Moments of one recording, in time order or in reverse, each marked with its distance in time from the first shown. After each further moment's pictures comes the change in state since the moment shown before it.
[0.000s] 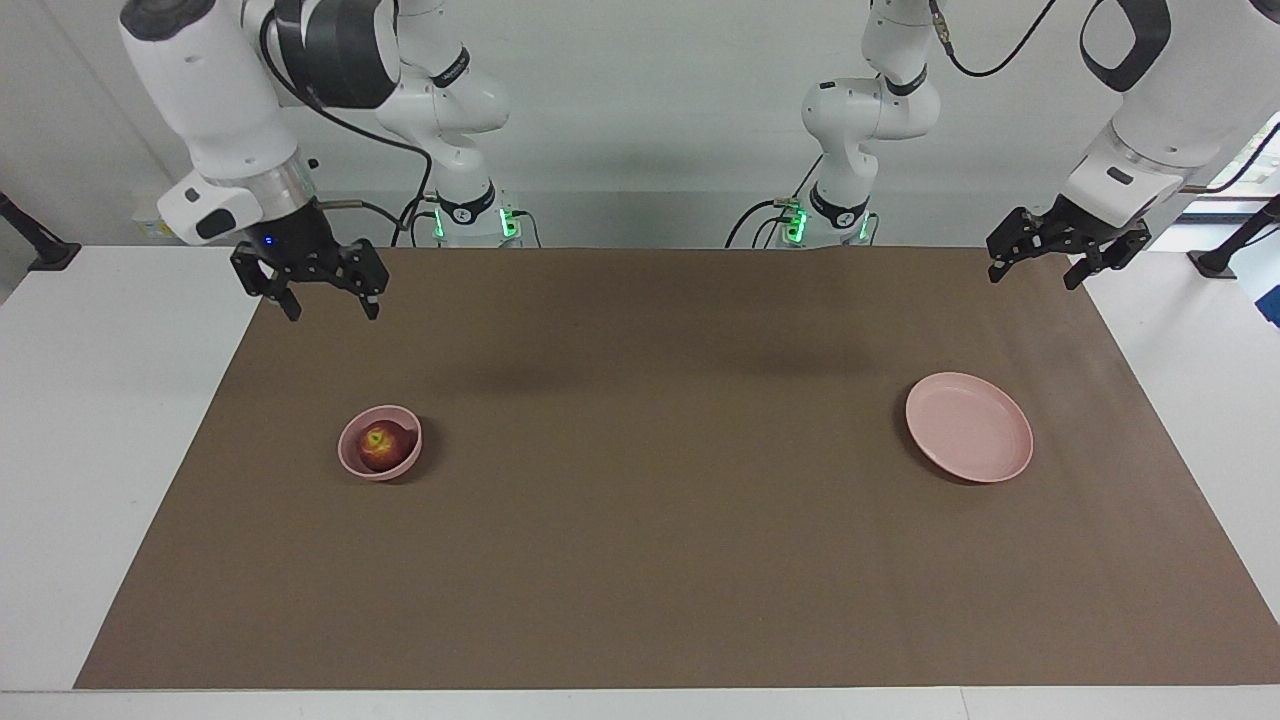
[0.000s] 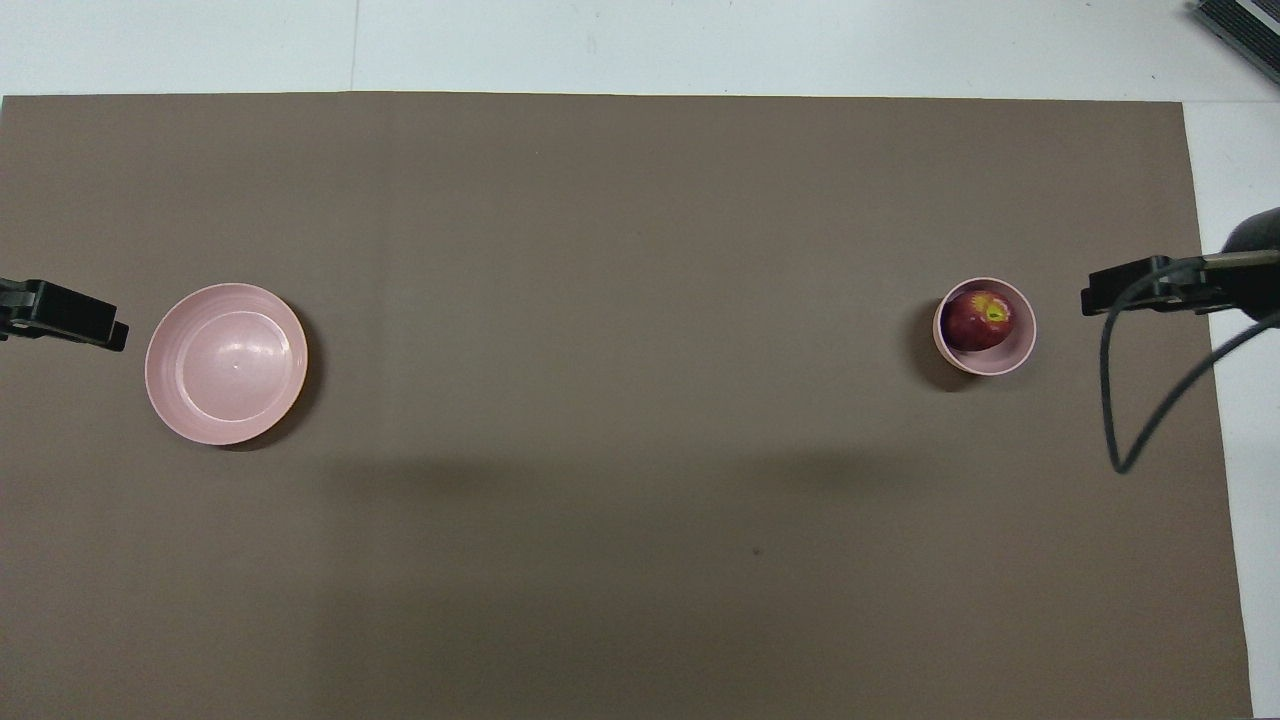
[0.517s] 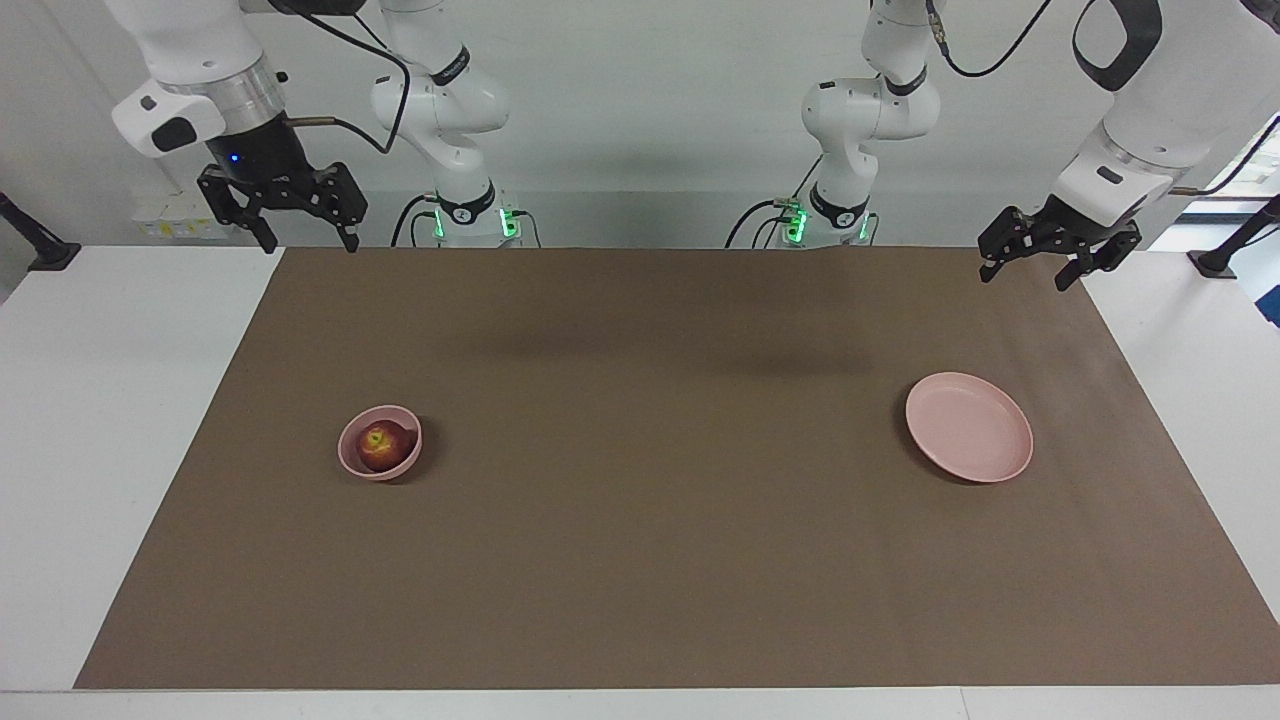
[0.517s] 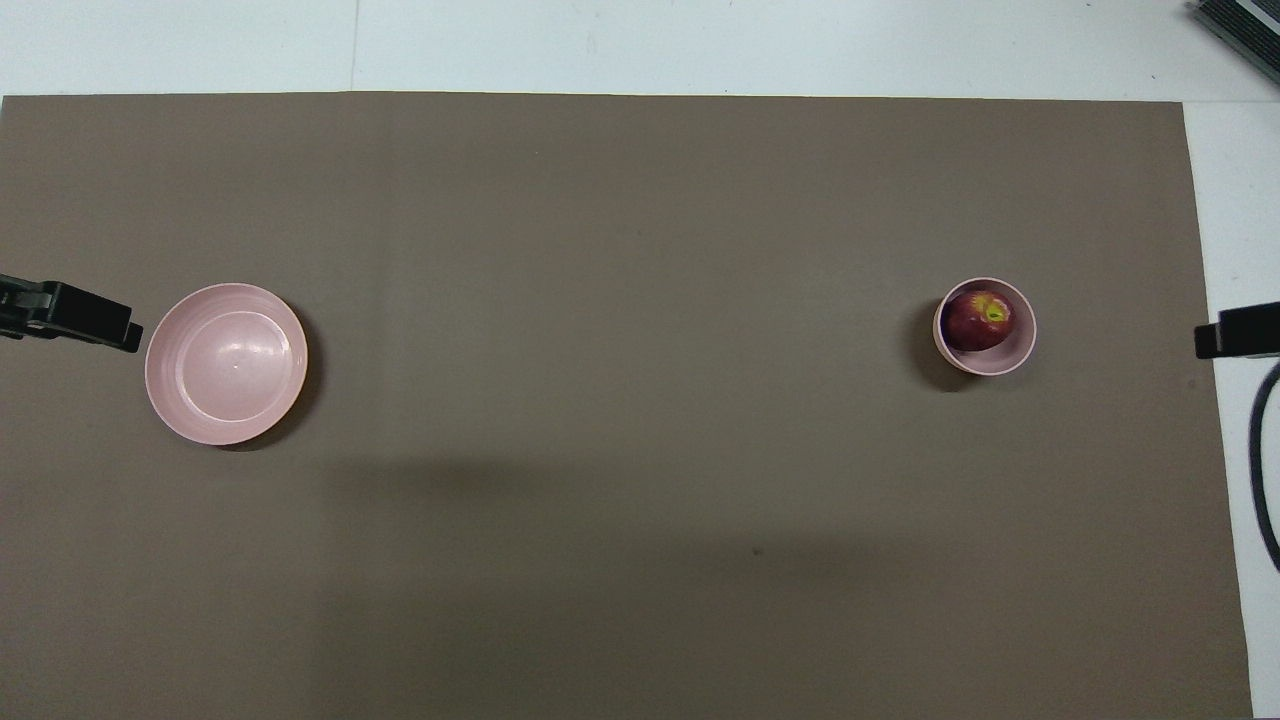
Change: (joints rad) left arm -0.004 -0.005 -0.012 0.001 -0.003 -0.002 0.001; right arm -0.009 -0.099 -0.003 0.118 0.000 -0.198 0.000
